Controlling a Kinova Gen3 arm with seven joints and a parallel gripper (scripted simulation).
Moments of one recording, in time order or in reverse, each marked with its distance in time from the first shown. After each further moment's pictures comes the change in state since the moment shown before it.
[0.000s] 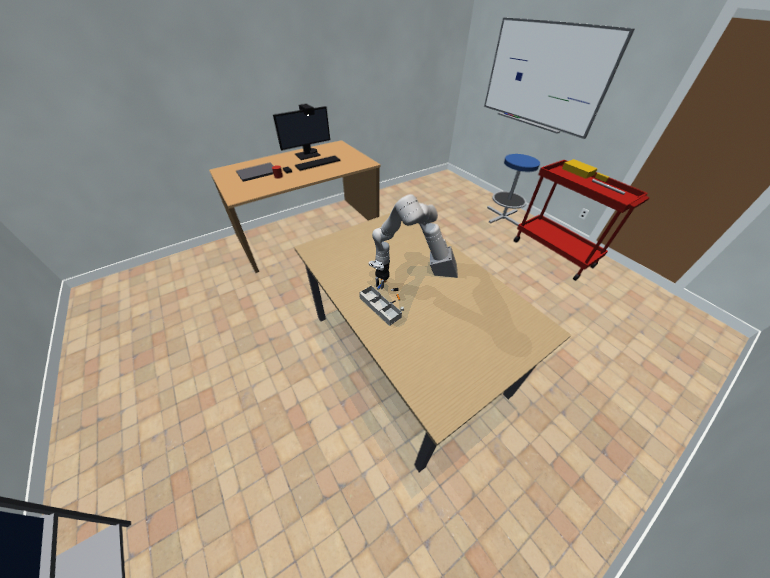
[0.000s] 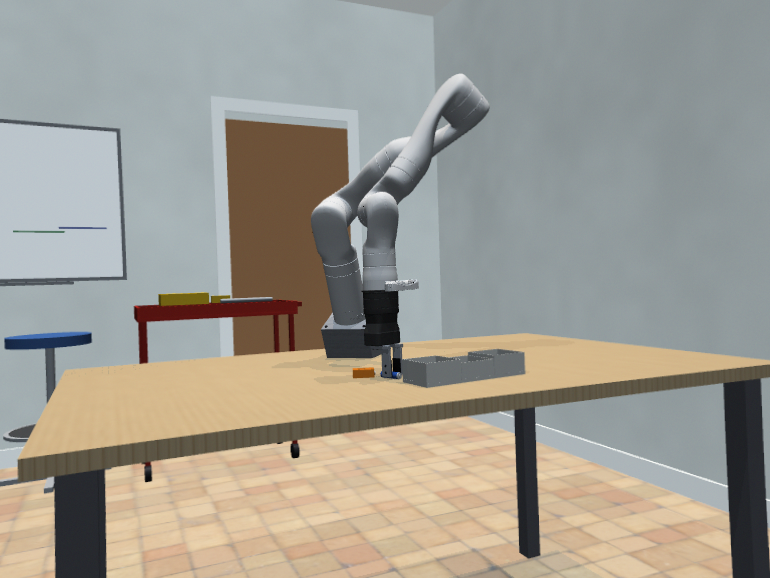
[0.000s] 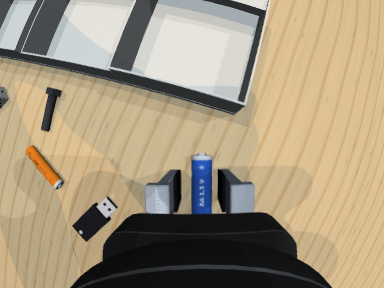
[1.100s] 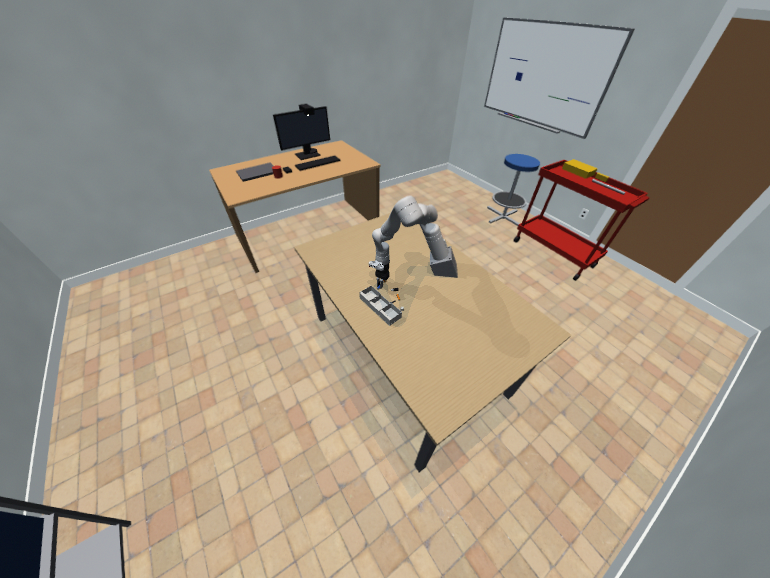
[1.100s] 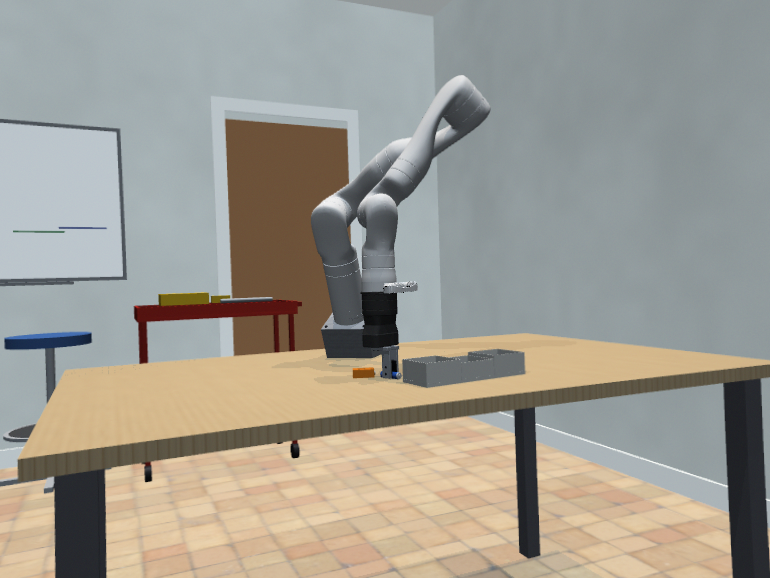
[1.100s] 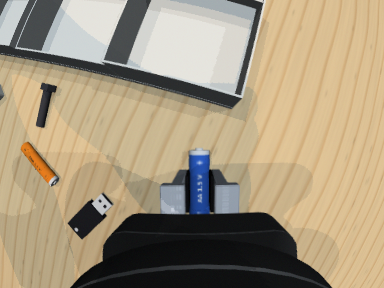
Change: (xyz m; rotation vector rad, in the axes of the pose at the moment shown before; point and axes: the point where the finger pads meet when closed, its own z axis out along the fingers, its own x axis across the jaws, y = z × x) arm 0.002 0.004 0.004 -0.009 0.003 0.004
